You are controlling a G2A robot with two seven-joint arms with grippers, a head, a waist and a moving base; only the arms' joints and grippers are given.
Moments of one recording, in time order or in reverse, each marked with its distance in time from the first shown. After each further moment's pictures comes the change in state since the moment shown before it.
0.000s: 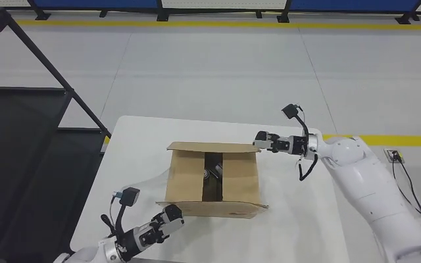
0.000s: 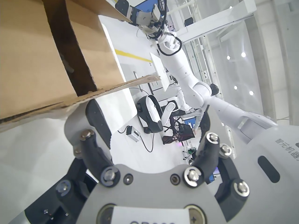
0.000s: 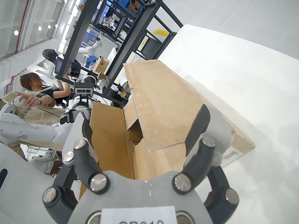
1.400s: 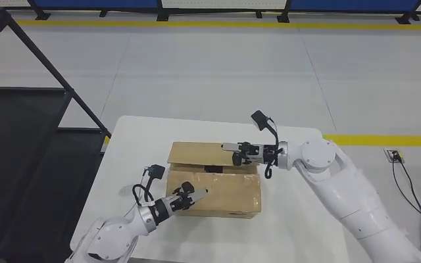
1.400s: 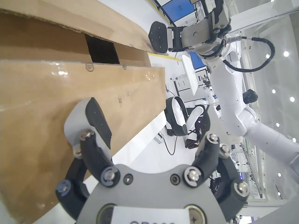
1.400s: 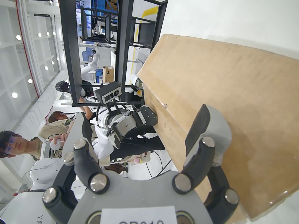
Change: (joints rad) left arm -0.341 -0.030 0.274 0.223 0.249 0.174 0.130; right arm -0.120 -0.023 -0.003 -0.372 0.019 0.681 -0.100
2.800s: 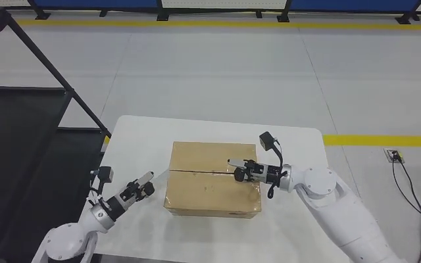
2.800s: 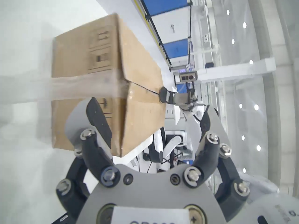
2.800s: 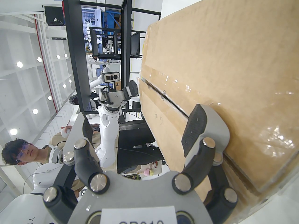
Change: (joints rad) left arm 0.128 0.022 -0.306 0.153 -0.333 0.043 0.001; right arm -0.224 0.016 0.095 -0.067 -0.001 -0.066 -0.094
